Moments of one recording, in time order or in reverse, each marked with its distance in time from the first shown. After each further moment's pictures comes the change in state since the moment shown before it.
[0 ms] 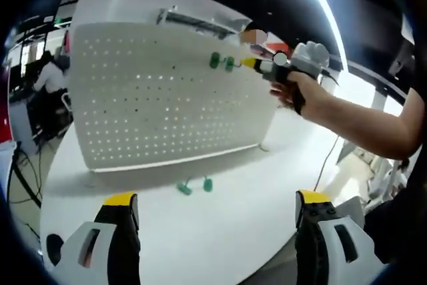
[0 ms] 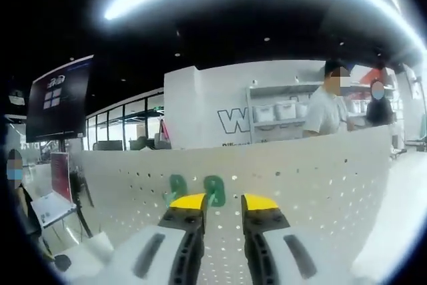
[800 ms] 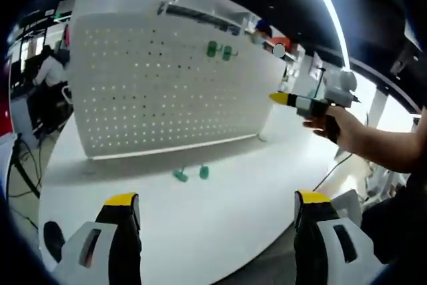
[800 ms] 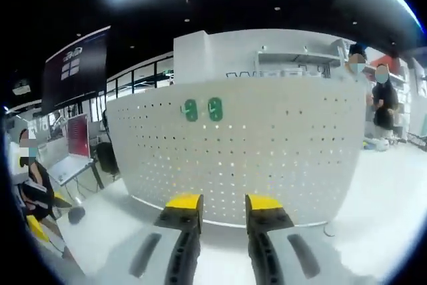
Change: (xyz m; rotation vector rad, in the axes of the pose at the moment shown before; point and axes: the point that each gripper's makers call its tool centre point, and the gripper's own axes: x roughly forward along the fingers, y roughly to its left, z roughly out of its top) left arm -0.008 -0.009 -0.022 -0.006 0.058 0.008; right arm -0.108 -0.013 -0.089 -0.052 0.288 0.081
